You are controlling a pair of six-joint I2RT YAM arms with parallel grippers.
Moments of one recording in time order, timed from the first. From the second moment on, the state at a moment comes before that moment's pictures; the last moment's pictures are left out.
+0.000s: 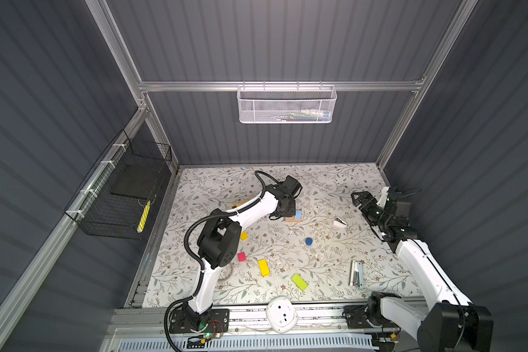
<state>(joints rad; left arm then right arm) -0.74 2.14 1.80 -0.79 -0.08 -0.62 -0.08 1.09 0.73 -0.14 -0.27 0.81</state>
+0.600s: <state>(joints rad) -0.74 2.23 1.87 -0.79 -0.09 -0.63 -0.08 1.13 0.74 -0.12 -0.29 0.81</state>
